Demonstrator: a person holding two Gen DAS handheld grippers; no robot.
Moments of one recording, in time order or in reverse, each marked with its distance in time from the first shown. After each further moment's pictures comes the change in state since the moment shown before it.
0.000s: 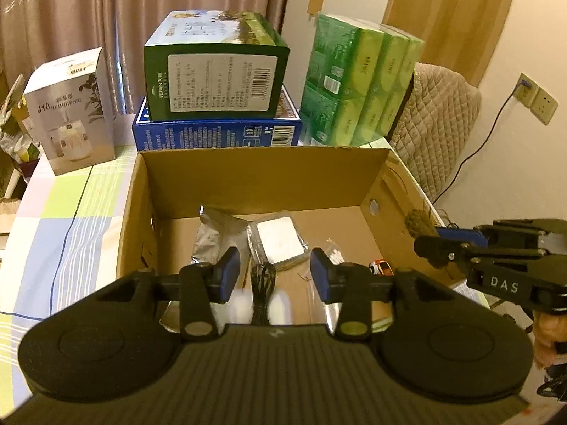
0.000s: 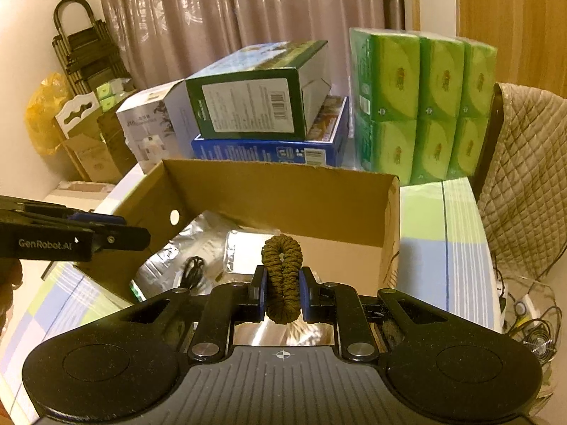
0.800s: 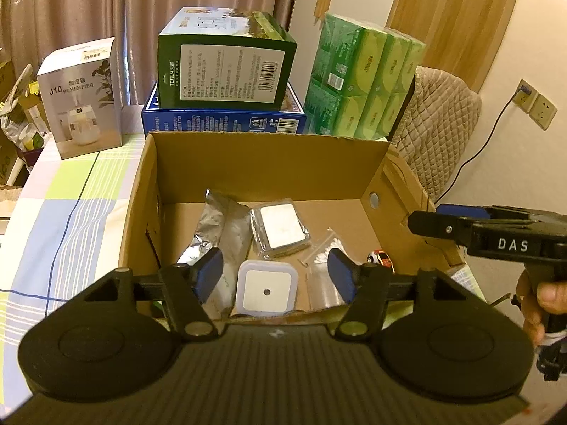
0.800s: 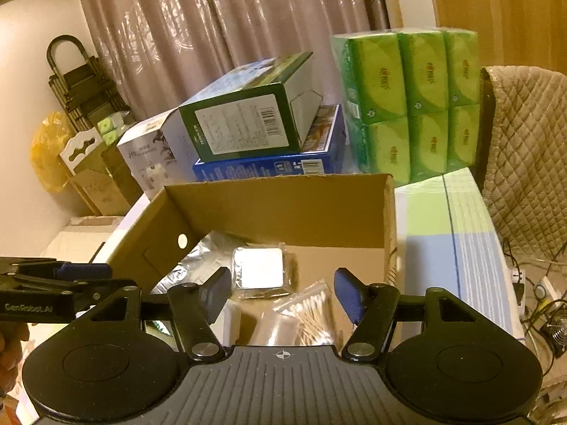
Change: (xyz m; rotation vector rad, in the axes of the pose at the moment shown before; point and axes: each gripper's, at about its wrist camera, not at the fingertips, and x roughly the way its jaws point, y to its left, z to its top) left arm -0.016 0.001 -0.023 -0.027 -0.021 0.000; right arm -0.015 -0.013 -0.005 0.113 -0.068 0.051
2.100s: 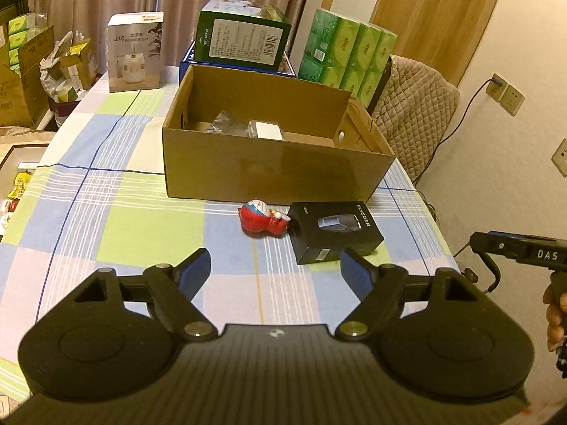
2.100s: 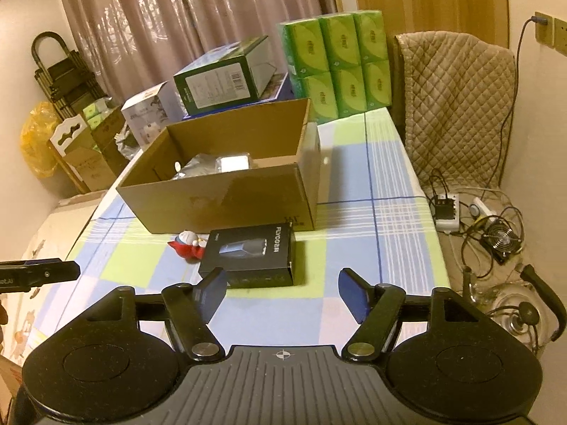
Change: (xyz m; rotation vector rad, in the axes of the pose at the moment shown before) left arm -0.151 -0.035 -0.153 -0.086 -0.007 0.007; right arm -0.193 0.006 -0.134 0.064 0.056 -0.102
